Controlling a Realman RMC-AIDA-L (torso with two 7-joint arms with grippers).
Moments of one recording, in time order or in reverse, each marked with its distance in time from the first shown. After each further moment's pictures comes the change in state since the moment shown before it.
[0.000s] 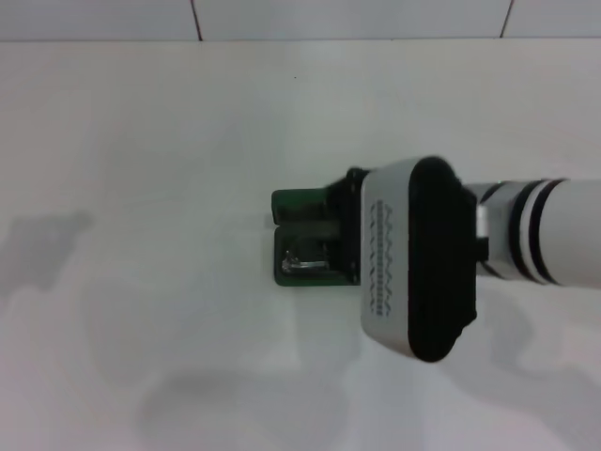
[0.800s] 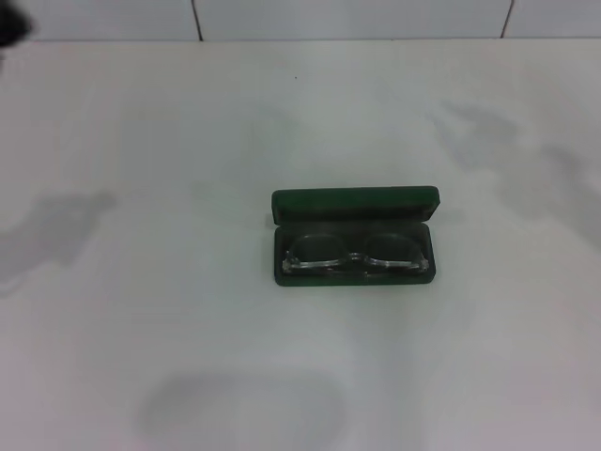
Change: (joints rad) left arm -0.087 0.012 -0.047 0.007 0.087 -0.031 -0.078; right arm -0.107 -0.010 0.959 -0.005 0.824 -0.227 -0.007
